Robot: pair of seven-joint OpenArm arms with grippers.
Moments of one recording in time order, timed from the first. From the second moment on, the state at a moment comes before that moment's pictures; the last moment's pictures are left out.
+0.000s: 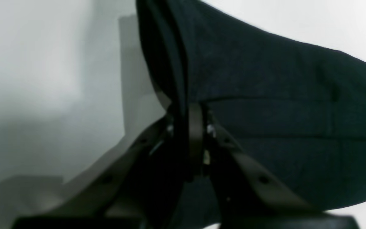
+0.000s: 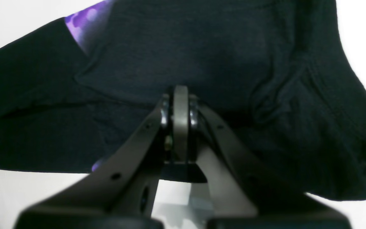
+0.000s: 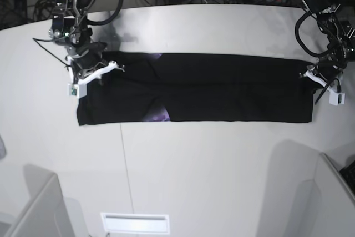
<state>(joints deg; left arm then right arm) 2.4 -20.7 -39.6 74.7 -34.2 -39.2 51.6 -16.0 3.9 8.0 103.7 26.1 1.8 -46.1</state>
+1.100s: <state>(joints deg) 10.4 -13.9 -20.0 98.8 -34.0 -29.8 52.6 -16.1 2.0 12.9 103.7 26.1 1.8 -46.1</state>
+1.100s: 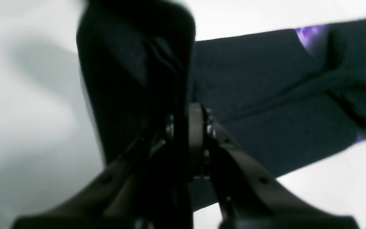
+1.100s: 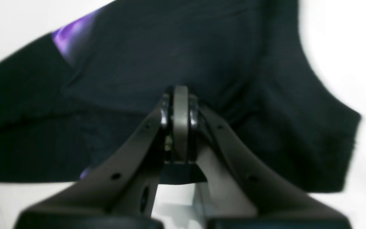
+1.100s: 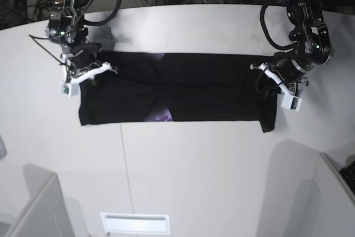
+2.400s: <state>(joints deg) 5.8 -8.3 -0.3 98.4 -34.4 -23.6 52.4 -15.6 2.4 14.3 103.6 26.1 1.8 -46.1</state>
